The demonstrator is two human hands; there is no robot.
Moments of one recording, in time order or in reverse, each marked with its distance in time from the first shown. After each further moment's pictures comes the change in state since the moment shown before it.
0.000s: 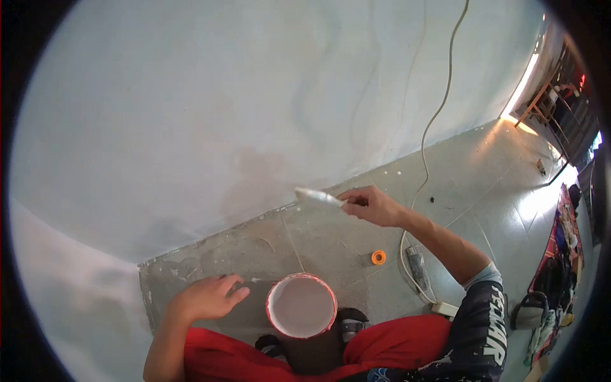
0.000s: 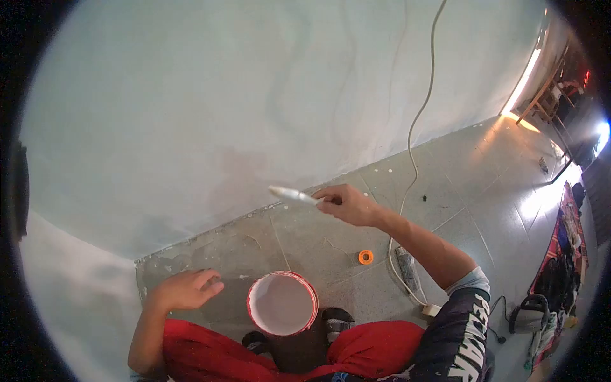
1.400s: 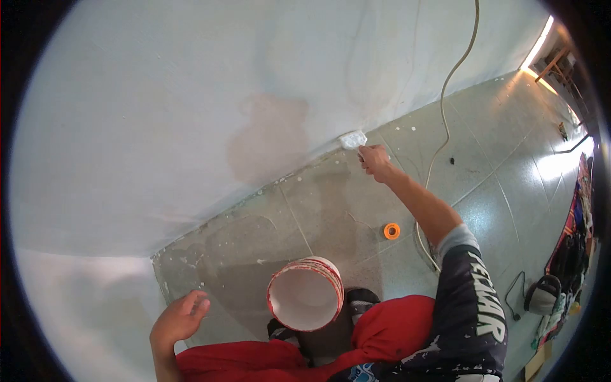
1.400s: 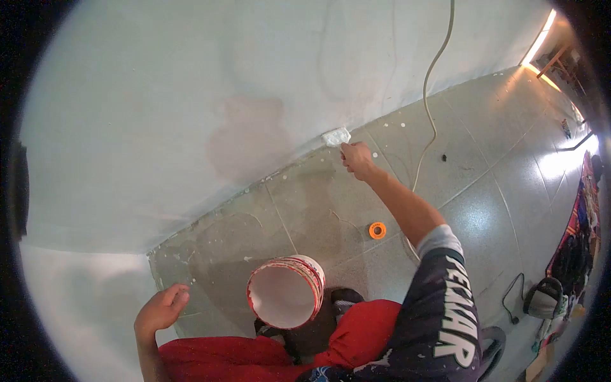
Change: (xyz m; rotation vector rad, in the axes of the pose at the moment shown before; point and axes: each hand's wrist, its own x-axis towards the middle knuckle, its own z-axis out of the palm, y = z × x) left_hand -0.035 -0.018 -0.004 -0.114 0.061 -0.348; right_hand 0.131 0.184 0.006 0.605 0.539 0.517
